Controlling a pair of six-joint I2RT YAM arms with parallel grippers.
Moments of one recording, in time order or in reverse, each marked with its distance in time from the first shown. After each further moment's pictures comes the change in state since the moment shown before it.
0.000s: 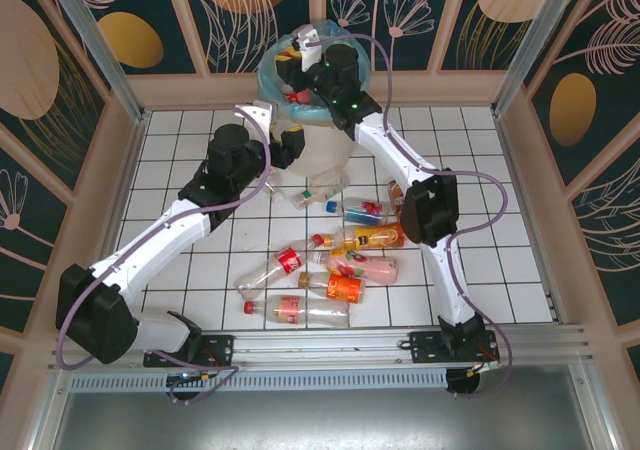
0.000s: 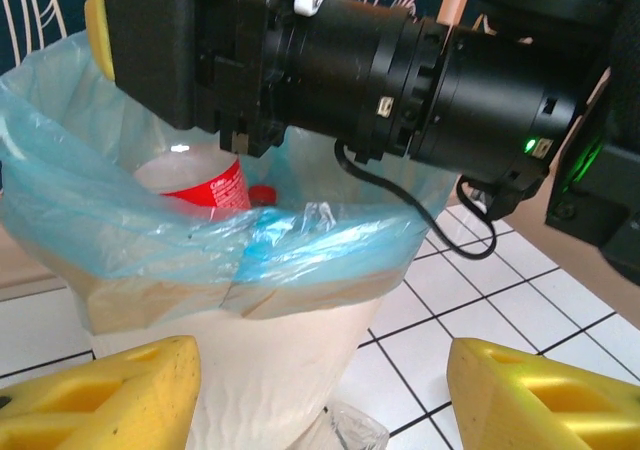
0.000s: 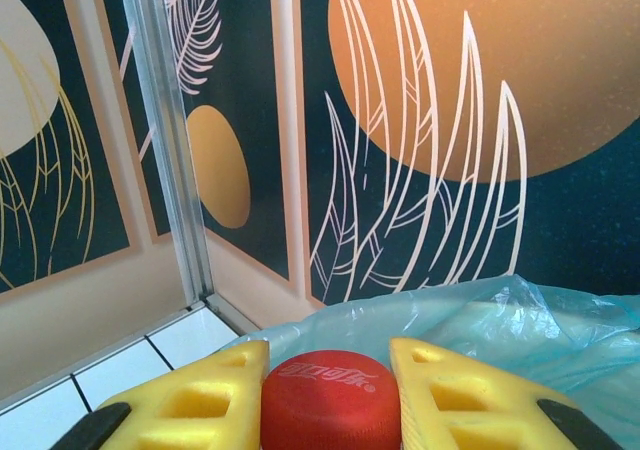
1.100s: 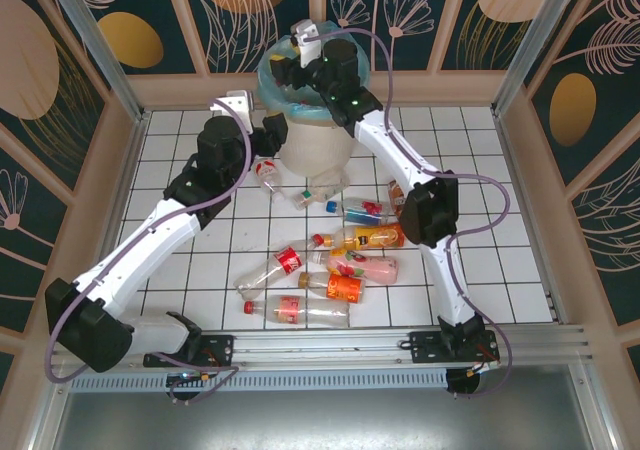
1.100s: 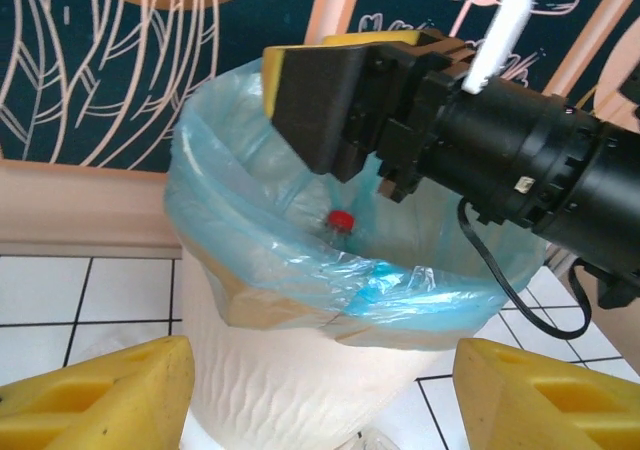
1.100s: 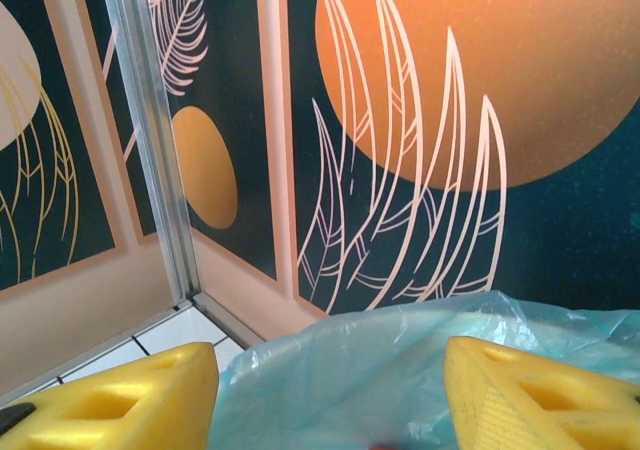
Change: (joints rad) left arm 0.000 -0.058 0.109 -0.196 -0.227 -0.161; right arm 0.014 -0.013 0.063 -0.092 0.051 -0.020
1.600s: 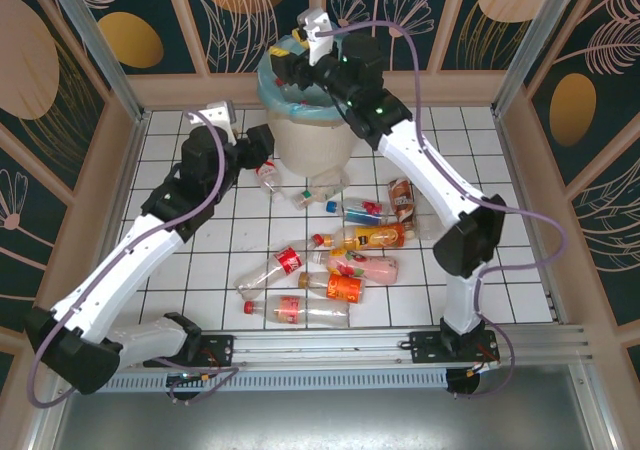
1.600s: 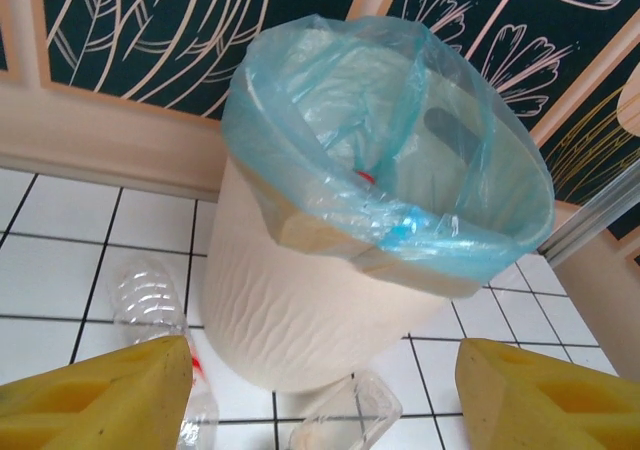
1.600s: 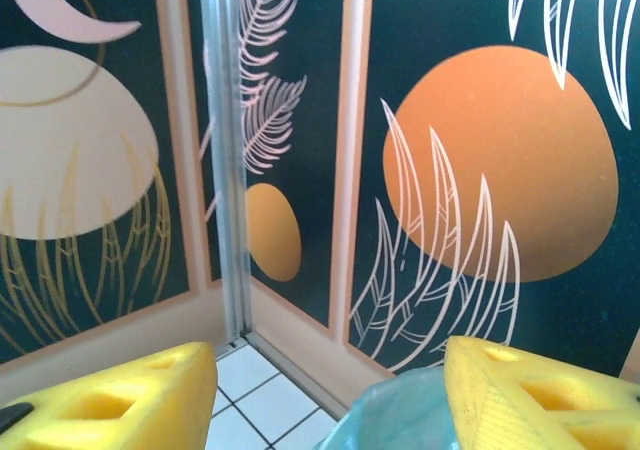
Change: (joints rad) left arm 0.000 -0.139 -0.027 -0.216 -0.013 -0.144; right arm 0.080 -0.417 -0.326 -0.014 0.033 -0.015
